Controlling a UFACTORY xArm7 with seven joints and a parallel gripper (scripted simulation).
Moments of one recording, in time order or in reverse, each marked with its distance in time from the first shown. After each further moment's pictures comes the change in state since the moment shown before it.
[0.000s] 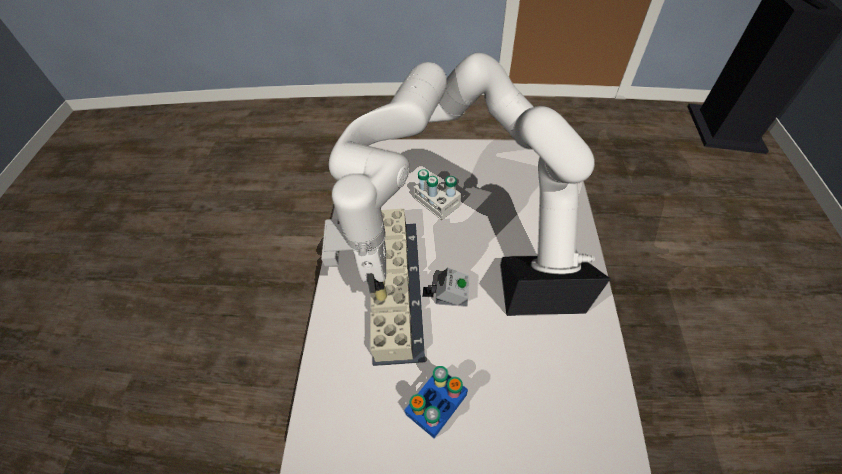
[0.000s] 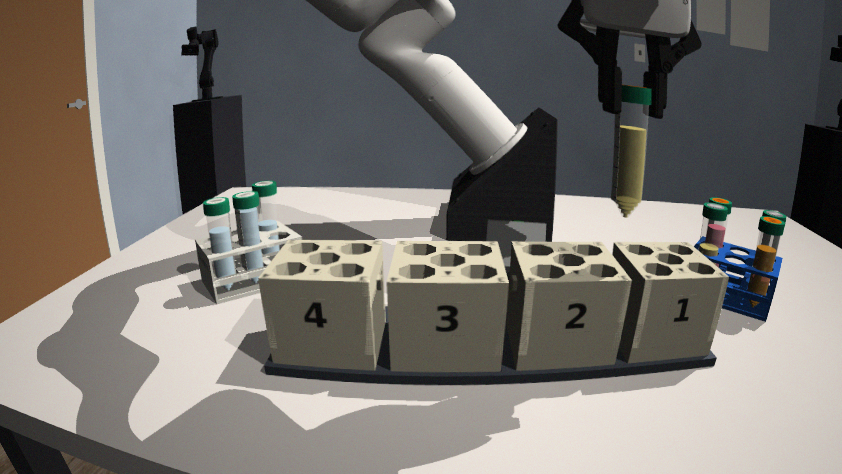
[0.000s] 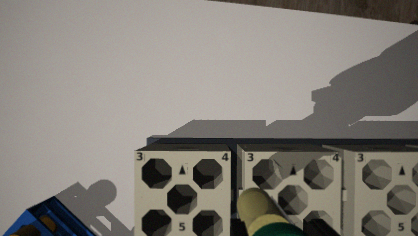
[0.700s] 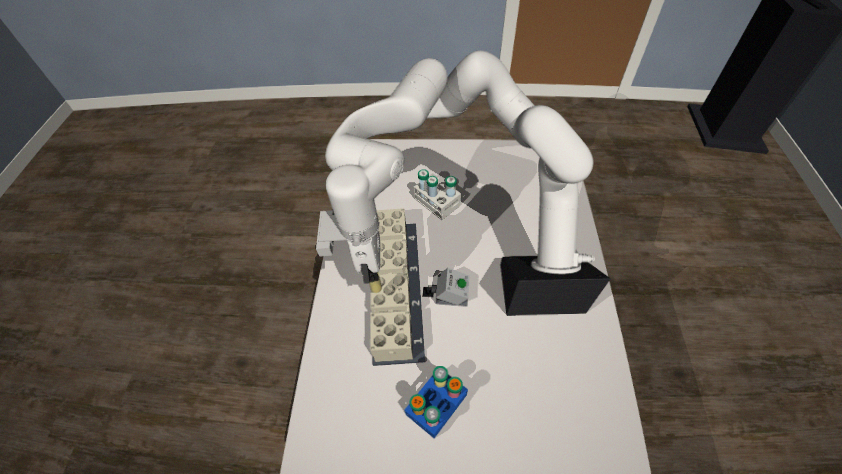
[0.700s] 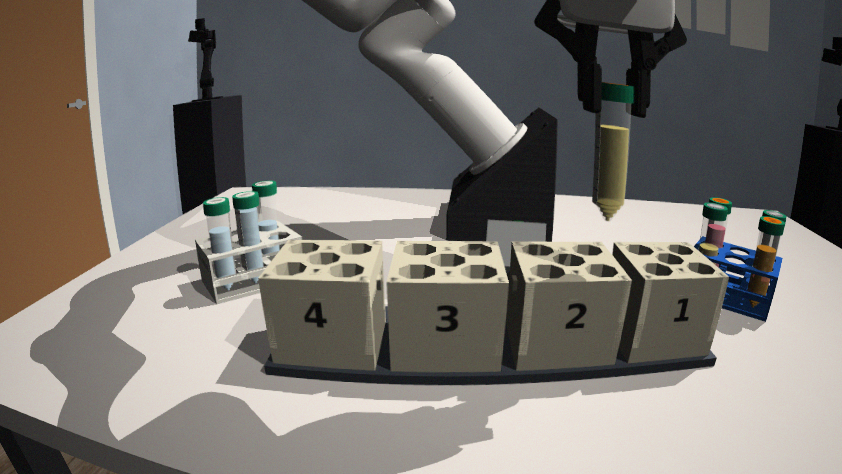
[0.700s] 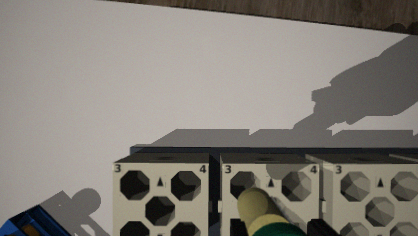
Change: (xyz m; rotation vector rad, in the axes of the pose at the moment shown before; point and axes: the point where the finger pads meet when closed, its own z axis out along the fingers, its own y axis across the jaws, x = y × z) arm 0.012 0.022 0.000 0.001 0.000 0.000
